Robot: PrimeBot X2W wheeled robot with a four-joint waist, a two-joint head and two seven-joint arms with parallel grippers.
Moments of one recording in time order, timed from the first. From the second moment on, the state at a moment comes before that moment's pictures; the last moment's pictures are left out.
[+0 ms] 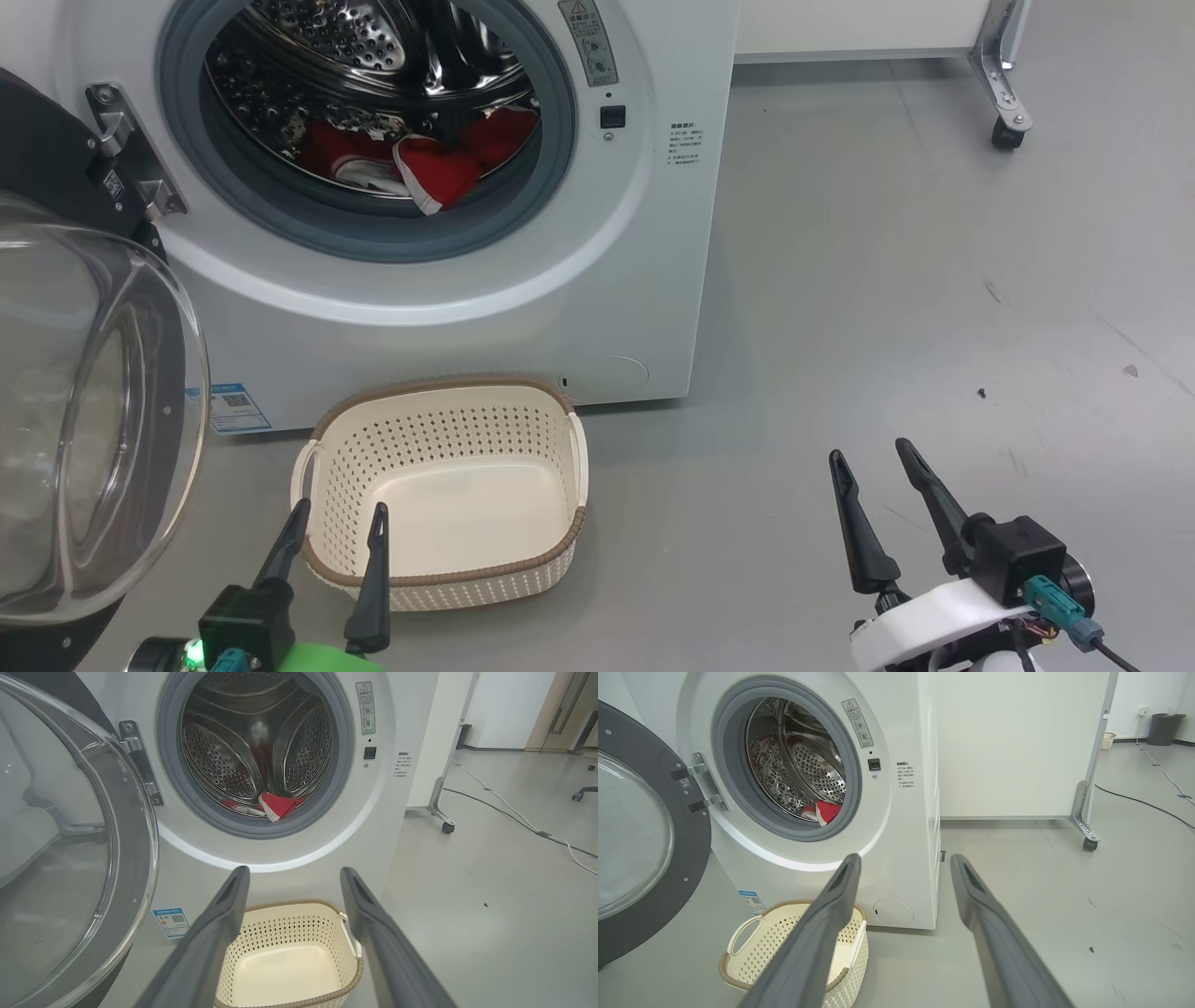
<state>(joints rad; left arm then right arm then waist) 0.12 0.07 -0.19 0.01 -0.25 0.07 -0.12 0.04 -0.04 0.21 0.16 0.27 0.11 -0.26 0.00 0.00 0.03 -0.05</state>
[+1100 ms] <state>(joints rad) 0.12 0.07 -0.22 -0.01 -0.24 0.07 -0.11 0.07 -0.04 0.22 0.16 0.28 0.11 -0.26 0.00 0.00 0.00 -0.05</state>
